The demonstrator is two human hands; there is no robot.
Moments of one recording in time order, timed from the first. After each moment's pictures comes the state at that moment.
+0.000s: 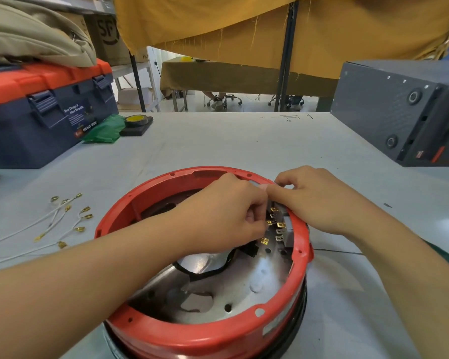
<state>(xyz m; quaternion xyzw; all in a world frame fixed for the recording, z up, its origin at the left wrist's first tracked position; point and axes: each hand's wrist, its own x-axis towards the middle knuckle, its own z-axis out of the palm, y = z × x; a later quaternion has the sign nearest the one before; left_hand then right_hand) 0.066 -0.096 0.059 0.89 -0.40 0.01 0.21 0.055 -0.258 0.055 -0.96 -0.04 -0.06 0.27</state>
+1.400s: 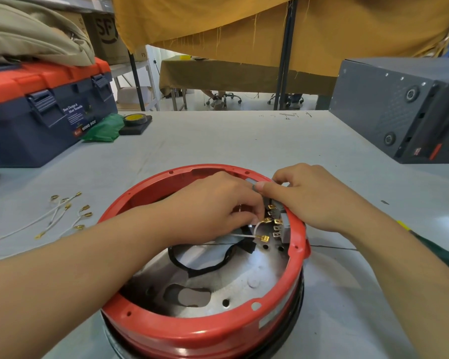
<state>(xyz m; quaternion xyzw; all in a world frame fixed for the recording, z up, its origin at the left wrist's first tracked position) 0.079 -0.083 0.060 0.86 -0.48 0.01 0.16 0.053 -0.255 0.056 -0.97 -0.03 -0.06 0.25</state>
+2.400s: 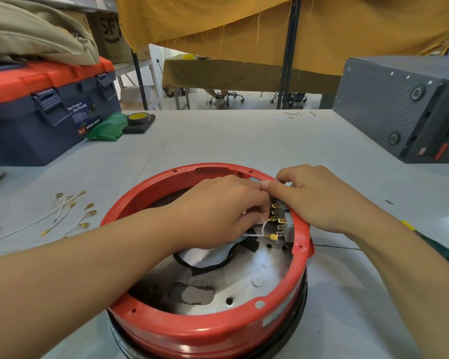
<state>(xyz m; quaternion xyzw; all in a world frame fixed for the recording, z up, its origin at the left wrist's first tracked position) 0.075 -0.087 0.055 0.87 -0.48 0.03 0.12 0.054 -0.255 0.053 -0.97 -0.04 -0.07 0.25</state>
